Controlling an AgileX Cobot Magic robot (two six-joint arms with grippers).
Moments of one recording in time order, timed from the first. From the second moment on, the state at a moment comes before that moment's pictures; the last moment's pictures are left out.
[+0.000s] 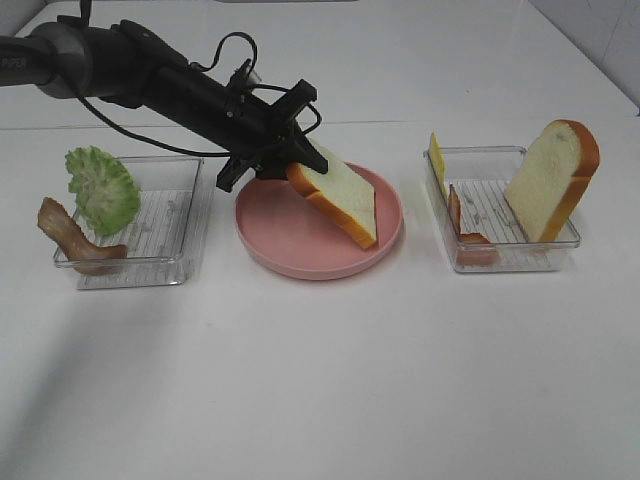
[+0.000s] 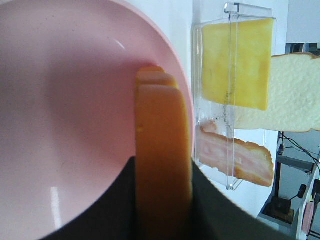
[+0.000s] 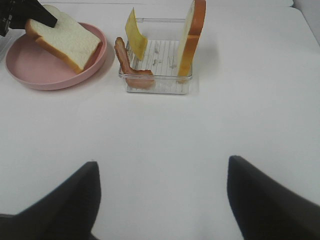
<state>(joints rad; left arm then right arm) -0.30 2.48 -1.95 -1.04 0.91 0.19 -0.01 0.00 -0.51 0.09 1.07 -0.10</state>
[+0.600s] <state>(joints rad) -0.30 2.47 -1.95 -1.00 0.91 0.28 -0.01 0.00 -0.51 0.09 1.07 -0.10</state>
